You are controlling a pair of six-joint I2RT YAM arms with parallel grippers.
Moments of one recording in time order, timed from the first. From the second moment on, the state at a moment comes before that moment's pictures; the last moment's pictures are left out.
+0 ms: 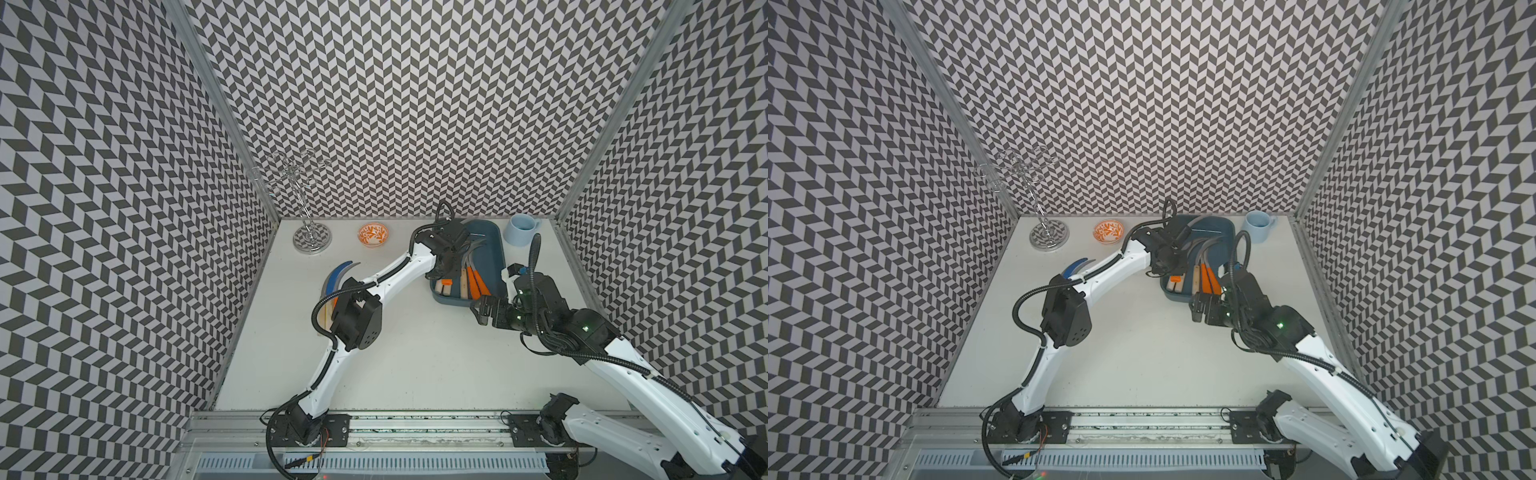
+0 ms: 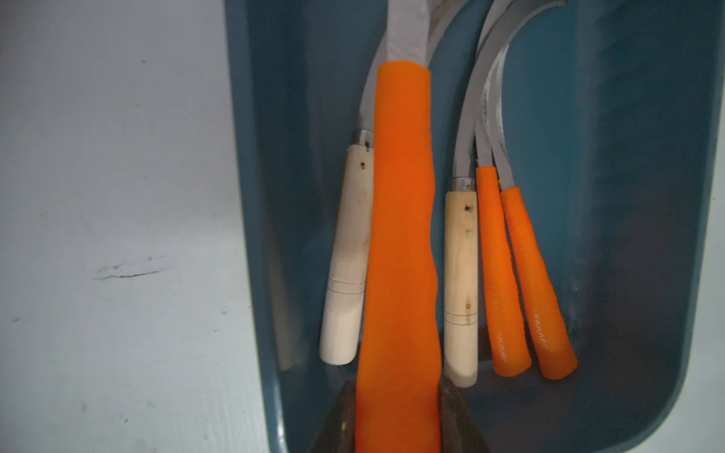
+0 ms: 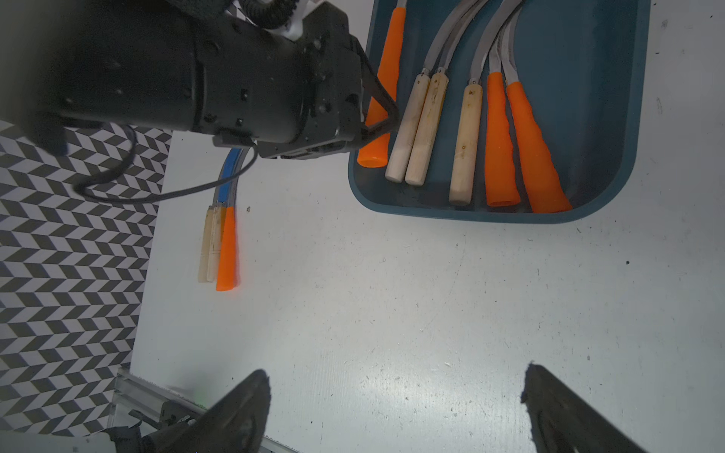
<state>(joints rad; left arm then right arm) -0.78 2.35 2.26 -1.01 -0.04 -0.68 0.59 0.93 0.96 -0.82 0.01 0.64</state>
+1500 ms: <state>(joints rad) -0.79 2.16 2.14 -0.91 -0.01 -0.70 0.56 0.91 0.93 -0.77 -0.13 0.61</state>
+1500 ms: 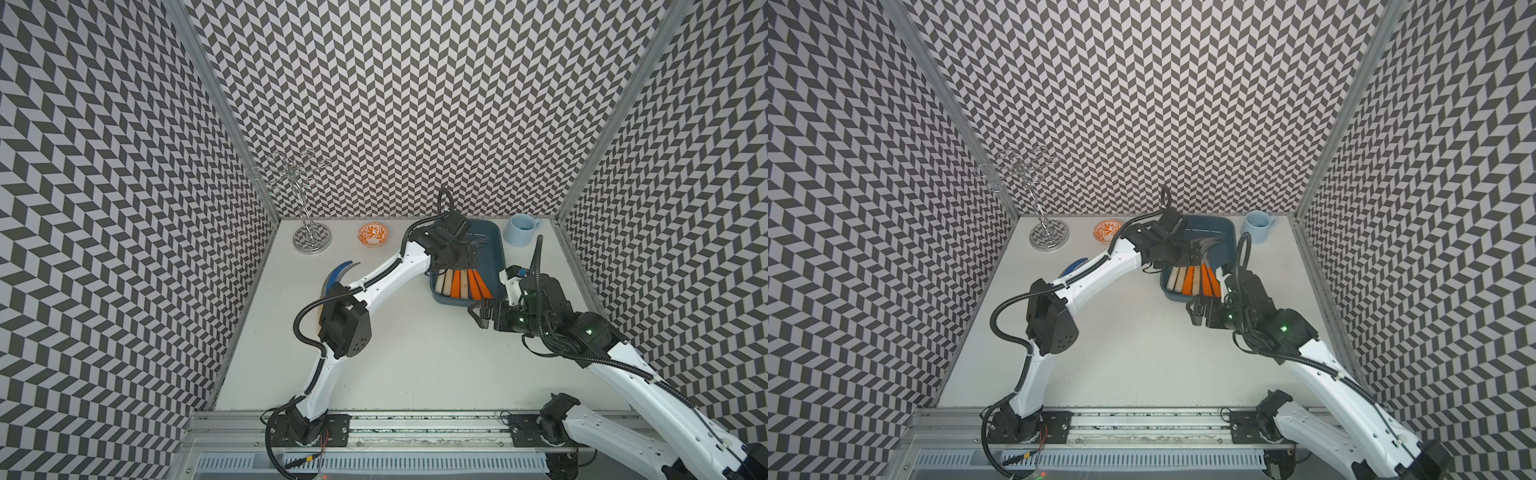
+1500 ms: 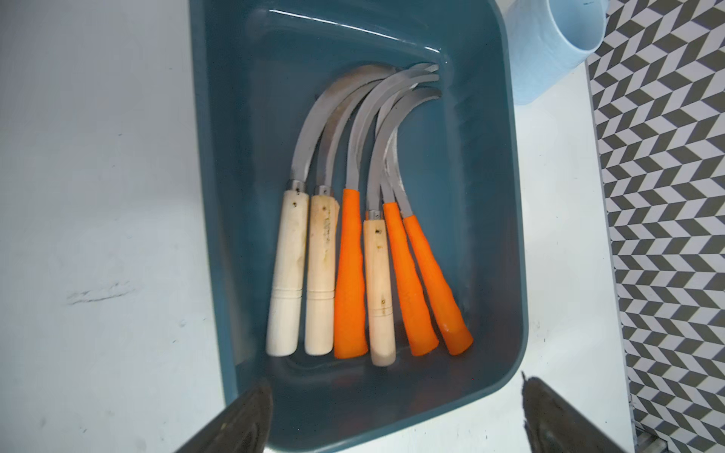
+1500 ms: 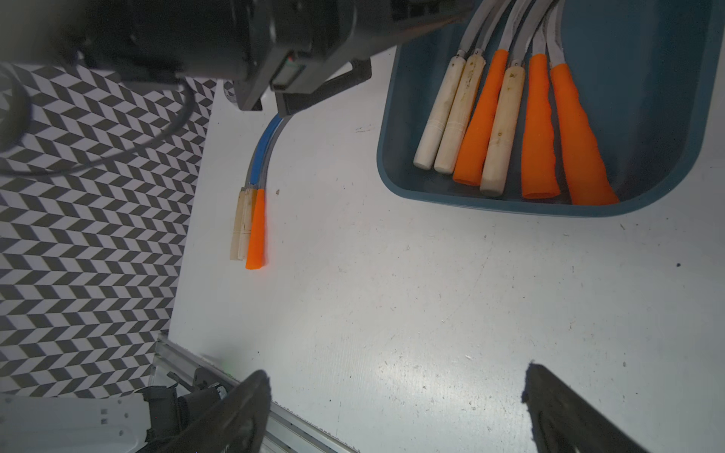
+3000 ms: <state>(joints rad) -0.40 1.39 0.91 -0.79 -0.14 -0.70 1.11 1.12 0.93 -0.51 0.04 0.85</state>
